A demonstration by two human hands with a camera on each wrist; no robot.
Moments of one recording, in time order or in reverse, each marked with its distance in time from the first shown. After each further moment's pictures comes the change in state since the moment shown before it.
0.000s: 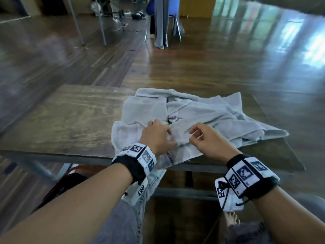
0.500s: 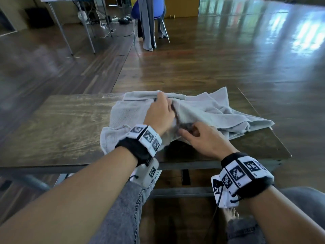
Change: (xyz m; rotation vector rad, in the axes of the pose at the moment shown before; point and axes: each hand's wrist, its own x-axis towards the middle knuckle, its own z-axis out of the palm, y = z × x) left_hand 0.029 0.072 -0.032 -0.348 0.335 0.103; right_hand -0.014 0.016 -0.020 -0.141 0.071 0.130
